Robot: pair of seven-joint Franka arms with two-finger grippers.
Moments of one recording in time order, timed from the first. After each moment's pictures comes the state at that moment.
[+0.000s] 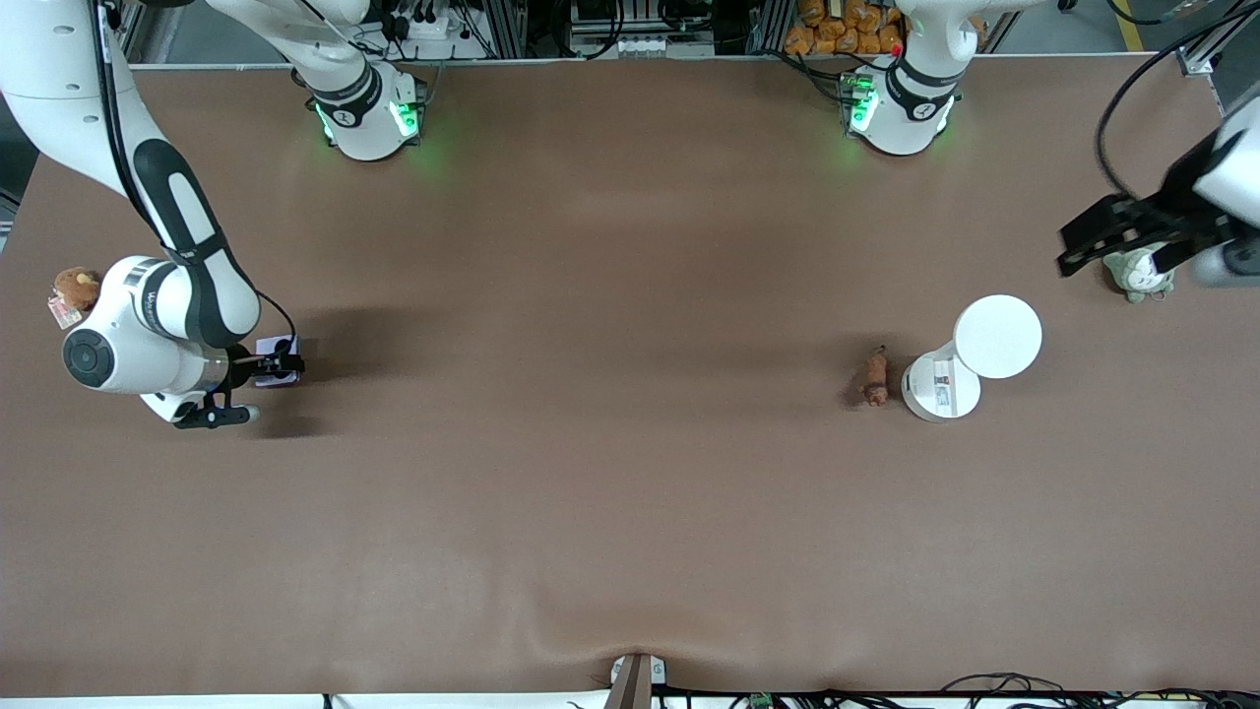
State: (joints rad) left arm 0.05 0.03 -0.14 -1.44 0.00 1.53 -0.13; right arm -0.14 0.51 -0.05 -2.04 0.06 2.24 -0.31
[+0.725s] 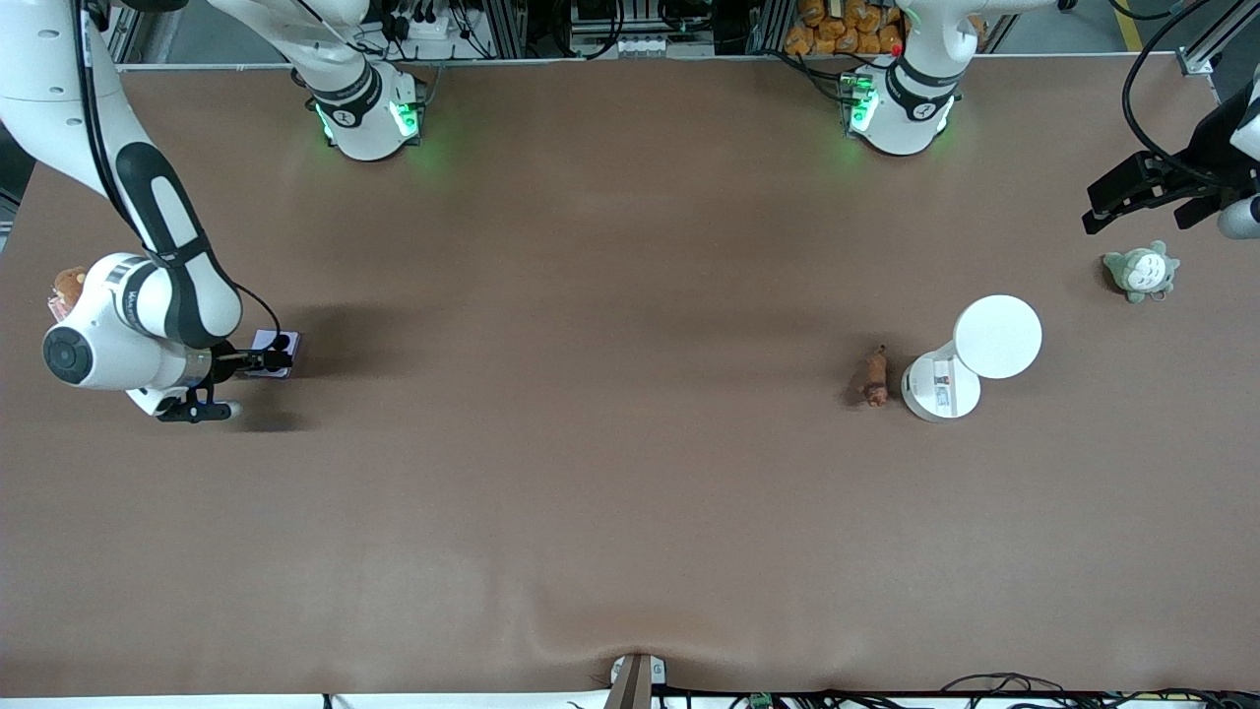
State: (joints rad) left arm 0.00 -0.07 -0.05 -1.57 0.00 1.52 -0.11; right arm -0.17 0.51 -0.07 -1.99 0.06 2.16 -0.30
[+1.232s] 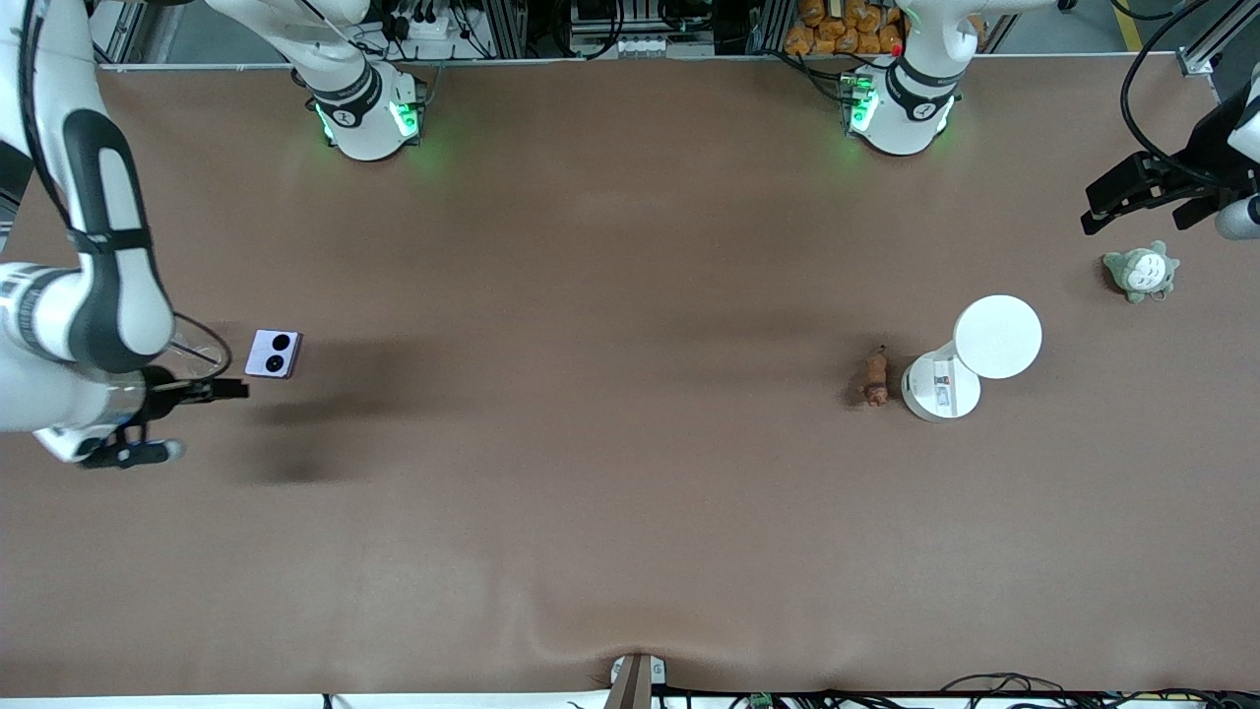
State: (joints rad) left arm 0.00 -0.07 -0.05 -1.58 0.00 1.52 -0.11; right arm -0.11 0.50 -0.06 -1.55 0.06 1.82 -0.28
